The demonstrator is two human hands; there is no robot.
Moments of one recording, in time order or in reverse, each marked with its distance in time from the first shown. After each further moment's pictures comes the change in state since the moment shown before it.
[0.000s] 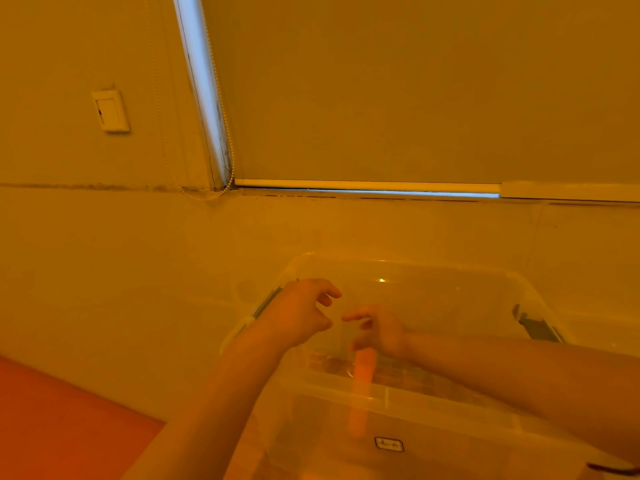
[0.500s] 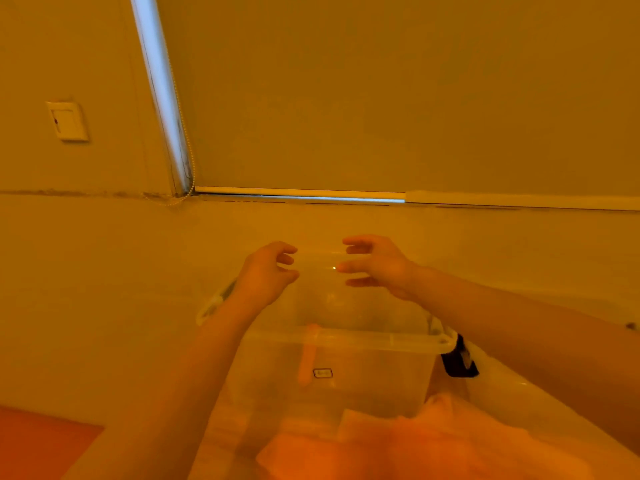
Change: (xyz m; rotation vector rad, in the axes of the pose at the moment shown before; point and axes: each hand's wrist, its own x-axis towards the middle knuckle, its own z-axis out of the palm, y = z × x) left_hand -0.047 0.070 -0.018 -0.209 0.217 0.030; right_hand -0.135 -0.101 -0.099 0.415 0.206 0.025
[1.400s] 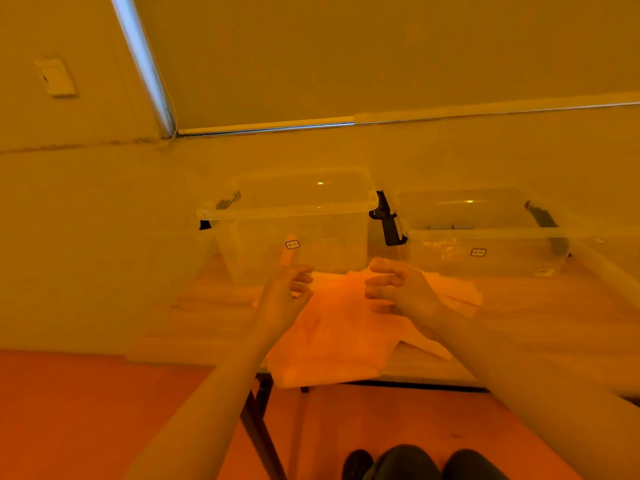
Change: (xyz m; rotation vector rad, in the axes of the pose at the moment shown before) left_hand -0.238 -0.033 0.096 -0.103 -0.098 0.160; right_hand -0.273 0.137 -0.003 0.218 0.193 0.145
